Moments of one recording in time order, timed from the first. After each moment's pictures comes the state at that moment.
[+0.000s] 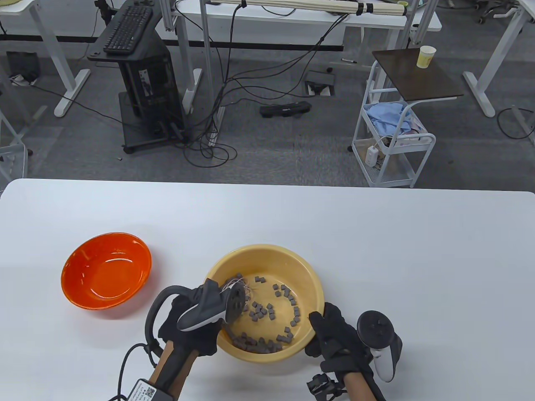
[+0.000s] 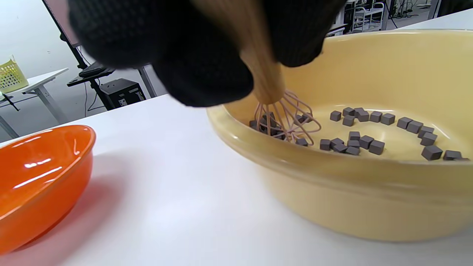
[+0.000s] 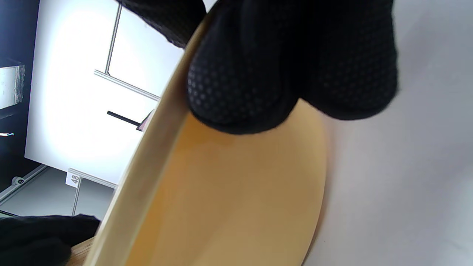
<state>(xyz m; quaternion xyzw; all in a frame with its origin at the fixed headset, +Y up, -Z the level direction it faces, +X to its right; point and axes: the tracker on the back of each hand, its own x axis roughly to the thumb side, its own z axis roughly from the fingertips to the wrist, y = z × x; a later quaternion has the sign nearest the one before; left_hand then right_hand) -0.134 -0.644 -0.291 -0.14 -0.09 -0.14 0.98 0.164 -0.766 -0.270 -0.01 0.08 0.83 0.56</state>
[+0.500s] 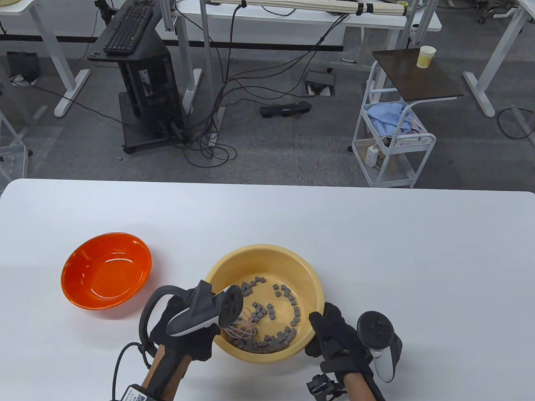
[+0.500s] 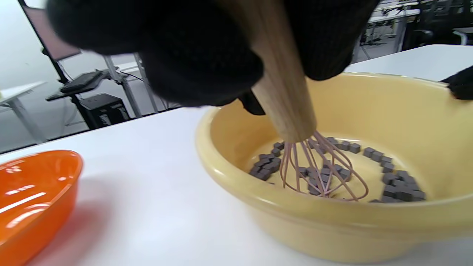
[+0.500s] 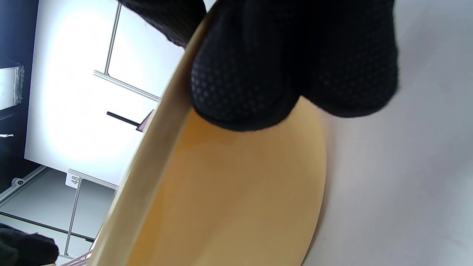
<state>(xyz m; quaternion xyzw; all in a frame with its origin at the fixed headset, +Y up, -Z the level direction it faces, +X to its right) -0.131 -0.622 -0.277 -0.12 -0.15 -0.10 0.98 0.164 -0.766 -0.270 -0.01 0.08 0.82 0.56</state>
